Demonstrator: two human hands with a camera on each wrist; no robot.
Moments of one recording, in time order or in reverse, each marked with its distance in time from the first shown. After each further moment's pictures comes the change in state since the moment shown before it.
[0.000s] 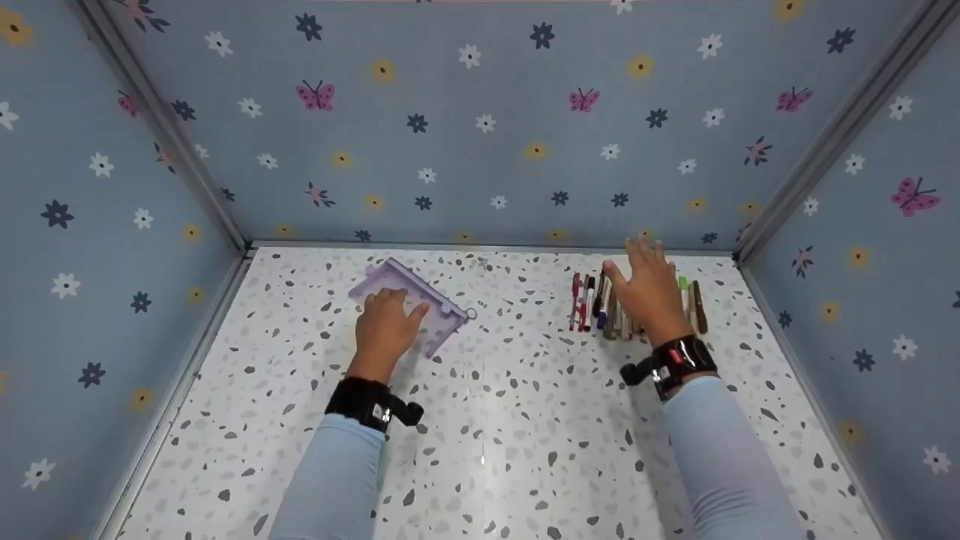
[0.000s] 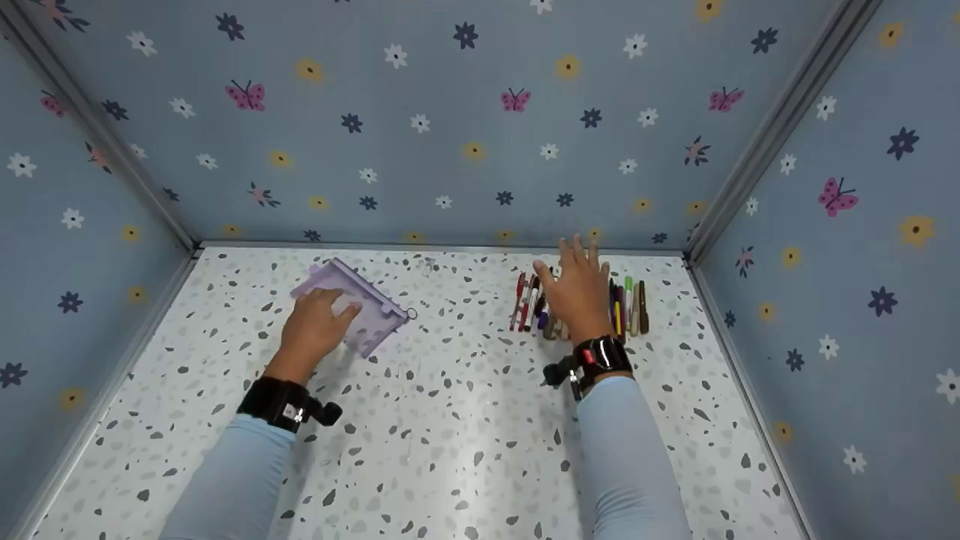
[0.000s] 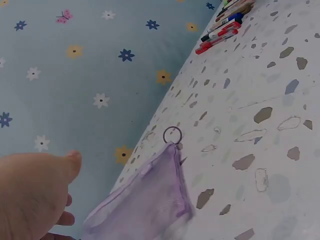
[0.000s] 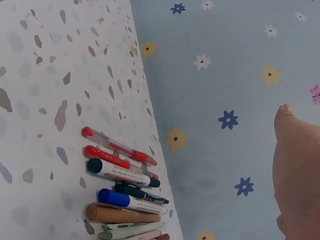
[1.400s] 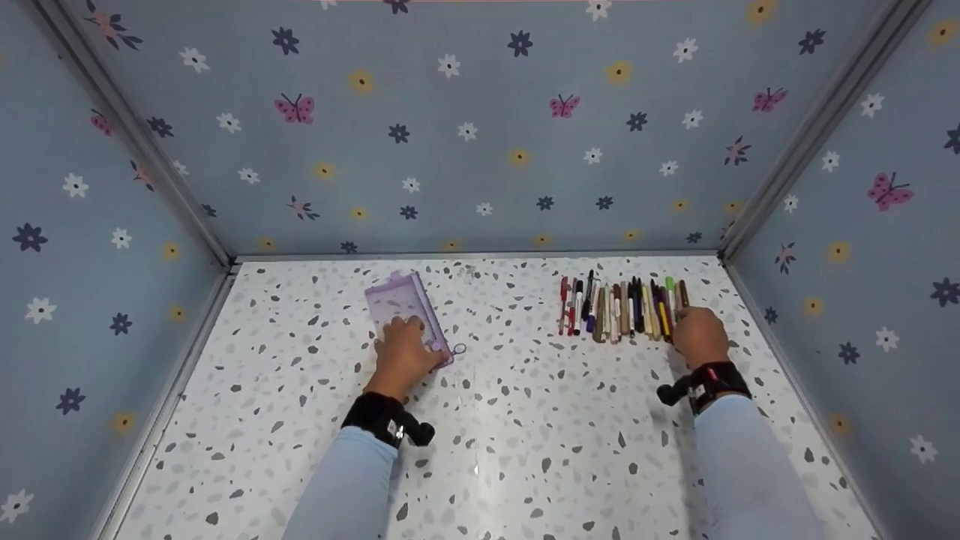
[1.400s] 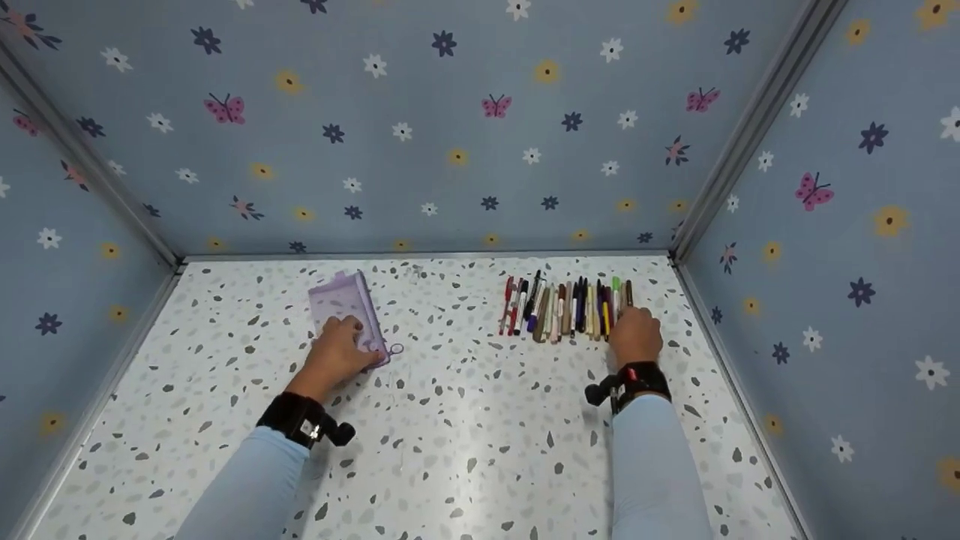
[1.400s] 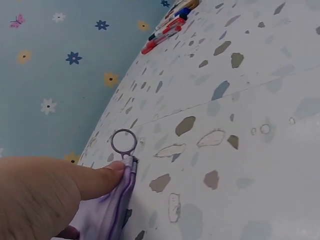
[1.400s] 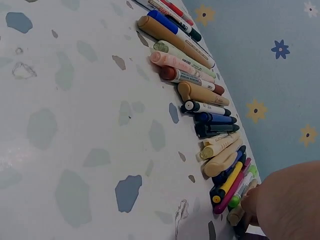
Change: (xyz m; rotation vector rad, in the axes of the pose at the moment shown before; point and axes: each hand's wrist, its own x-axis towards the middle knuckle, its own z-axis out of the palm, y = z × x) left_hand -0.005 0.019 0.054 -0.072 -0.099 -0.017; right_hand -0.037 0.141 0.016 0.041 0.011 0.352
